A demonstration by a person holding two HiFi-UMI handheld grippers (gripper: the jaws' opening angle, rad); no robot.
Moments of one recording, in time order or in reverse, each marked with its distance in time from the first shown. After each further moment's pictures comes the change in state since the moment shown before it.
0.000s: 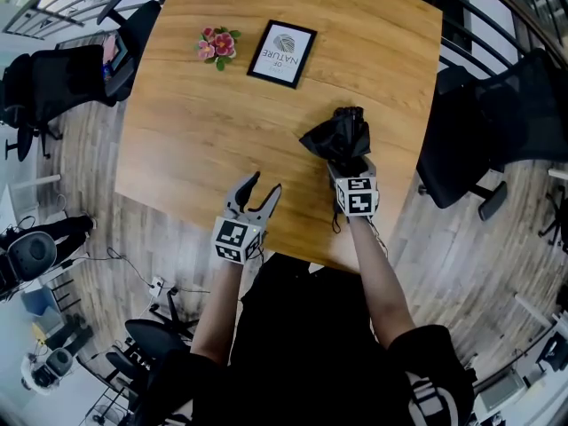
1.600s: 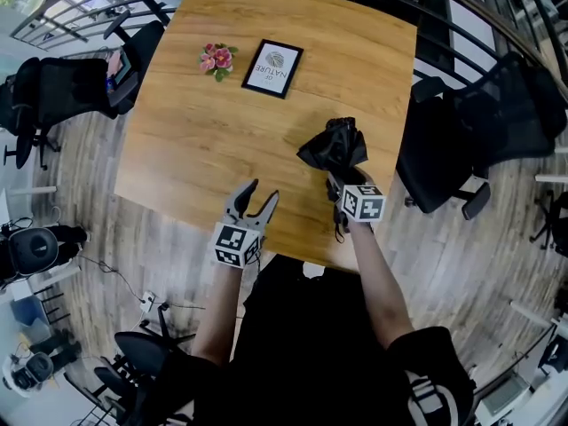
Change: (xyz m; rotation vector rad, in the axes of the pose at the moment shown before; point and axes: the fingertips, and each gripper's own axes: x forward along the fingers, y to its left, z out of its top) left arm -0.029 -0.049 0.022 0.017 -0.082 -0.004; right arm -0.074 -0.012 0.006 0.212 -0.097 0.115
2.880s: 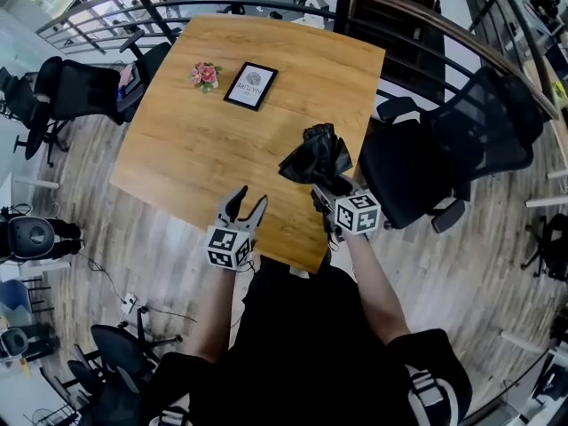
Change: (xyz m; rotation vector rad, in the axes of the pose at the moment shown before) left arm -0.004 -0.126 0.029 0.034 -0.083 0.115; right arm -0.133 -0.019 0.038 -0.149 -0.145 0.285
